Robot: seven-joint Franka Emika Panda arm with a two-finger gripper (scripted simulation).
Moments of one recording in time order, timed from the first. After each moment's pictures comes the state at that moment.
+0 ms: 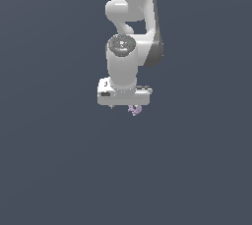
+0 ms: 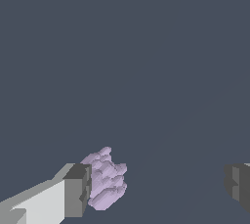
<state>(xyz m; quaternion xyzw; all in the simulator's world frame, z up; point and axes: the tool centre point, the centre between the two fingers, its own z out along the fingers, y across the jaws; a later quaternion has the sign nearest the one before) -0.011 -0.009 0.160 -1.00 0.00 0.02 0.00</state>
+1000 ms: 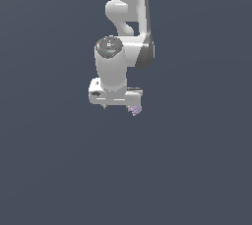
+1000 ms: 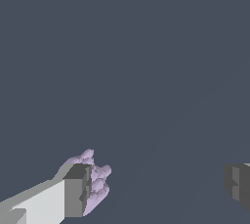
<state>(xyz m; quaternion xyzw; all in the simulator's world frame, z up) -0.015 -0.041 0.153 -1.00 0.03 0.02 0.00</state>
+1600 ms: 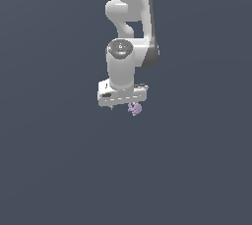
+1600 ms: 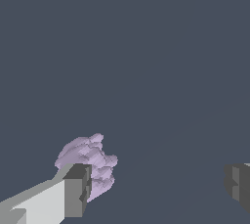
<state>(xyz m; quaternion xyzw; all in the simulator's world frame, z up) -0.034 -0.015 0.135 -1.00 -0.08 0.02 0.00</state>
